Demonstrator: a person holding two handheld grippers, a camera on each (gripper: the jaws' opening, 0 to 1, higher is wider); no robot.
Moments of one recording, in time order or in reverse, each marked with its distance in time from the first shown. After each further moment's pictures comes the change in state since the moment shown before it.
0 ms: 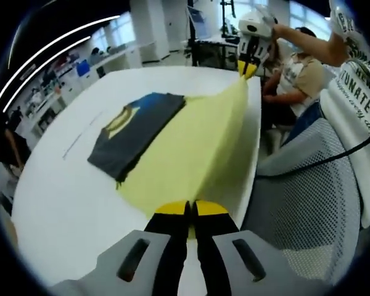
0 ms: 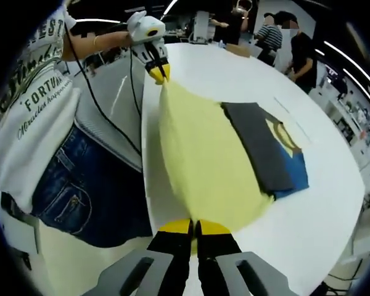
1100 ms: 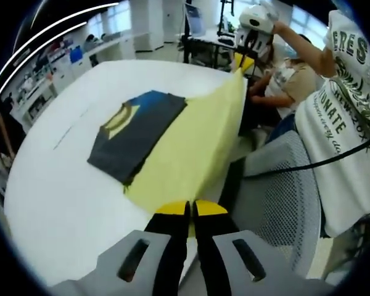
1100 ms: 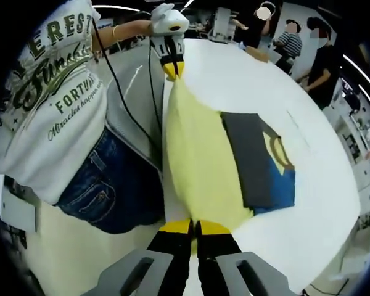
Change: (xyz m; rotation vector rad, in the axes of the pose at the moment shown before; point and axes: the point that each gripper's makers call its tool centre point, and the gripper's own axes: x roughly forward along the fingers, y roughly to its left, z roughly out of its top) left arm -0.033 -0.024 0.014 -0.046 0.049 -0.069; right arm -0.037 0.014 0.015 -0.122 0.053 0.032
